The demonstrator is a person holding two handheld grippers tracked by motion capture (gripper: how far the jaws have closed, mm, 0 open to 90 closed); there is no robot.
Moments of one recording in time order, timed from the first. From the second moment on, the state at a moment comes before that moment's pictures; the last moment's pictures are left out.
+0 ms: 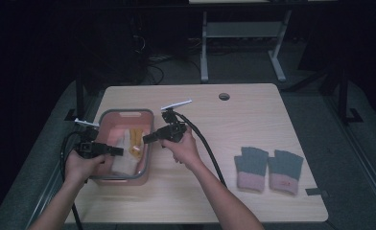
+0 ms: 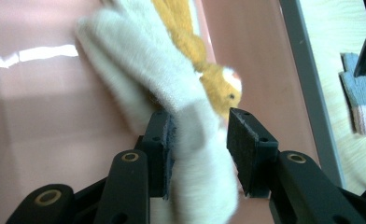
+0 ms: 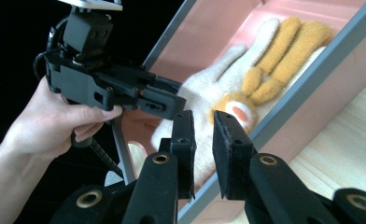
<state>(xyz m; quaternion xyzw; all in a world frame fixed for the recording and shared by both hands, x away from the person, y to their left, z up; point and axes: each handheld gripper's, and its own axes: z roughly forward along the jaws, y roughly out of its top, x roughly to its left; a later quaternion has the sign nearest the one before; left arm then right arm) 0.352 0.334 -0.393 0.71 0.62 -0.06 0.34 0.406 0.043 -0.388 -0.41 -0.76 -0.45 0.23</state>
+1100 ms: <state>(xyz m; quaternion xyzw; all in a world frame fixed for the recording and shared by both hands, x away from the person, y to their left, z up) 0.364 0.316 -0.407 0.75 0.61 -0.04 0.26 0.399 -0.003 -0.385 -0.42 -0.75 -0.46 0.22</state>
